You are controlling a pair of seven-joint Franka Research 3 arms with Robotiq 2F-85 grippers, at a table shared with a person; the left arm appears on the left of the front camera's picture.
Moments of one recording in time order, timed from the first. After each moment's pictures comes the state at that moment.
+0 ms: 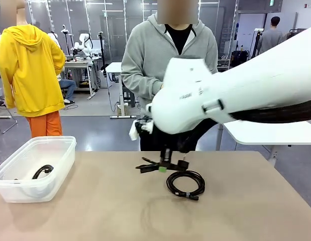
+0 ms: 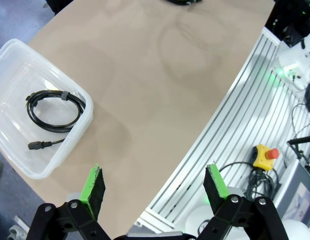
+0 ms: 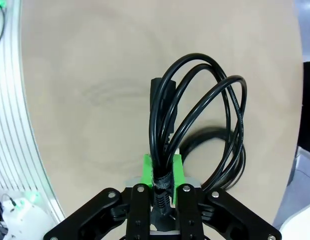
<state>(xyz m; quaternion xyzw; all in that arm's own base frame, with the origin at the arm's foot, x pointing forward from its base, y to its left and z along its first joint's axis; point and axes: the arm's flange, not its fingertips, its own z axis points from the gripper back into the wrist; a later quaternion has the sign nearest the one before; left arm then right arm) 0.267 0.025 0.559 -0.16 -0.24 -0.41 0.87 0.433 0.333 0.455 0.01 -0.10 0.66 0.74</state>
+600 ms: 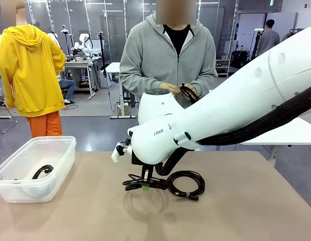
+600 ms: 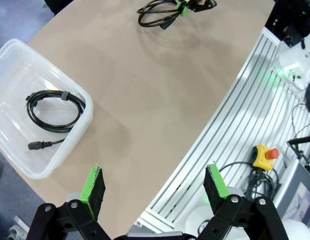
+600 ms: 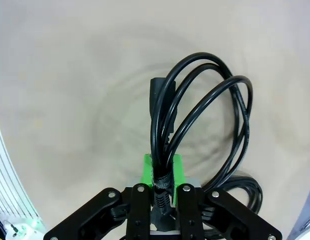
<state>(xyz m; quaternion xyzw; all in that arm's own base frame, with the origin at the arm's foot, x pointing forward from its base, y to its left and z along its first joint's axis) 0.267 0.025 0.559 -0.16 -0.24 -0.41 0.87 0.448 0.386 0.371 0.01 -0.08 0.65 0.75</state>
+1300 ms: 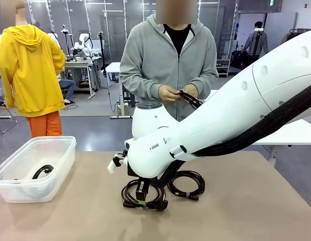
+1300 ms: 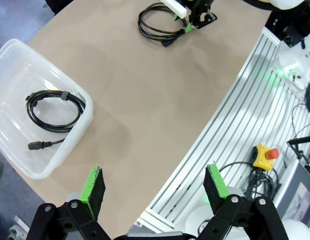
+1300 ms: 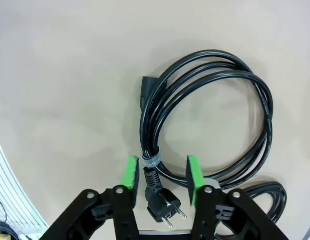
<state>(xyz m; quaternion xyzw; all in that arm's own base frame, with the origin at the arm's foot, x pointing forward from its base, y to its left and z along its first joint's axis) 0.267 0.025 0.559 -0.16 -0.24 -0.41 0.87 0.436 0.397 0.343 0.01 -0.06 0.62 0.78</state>
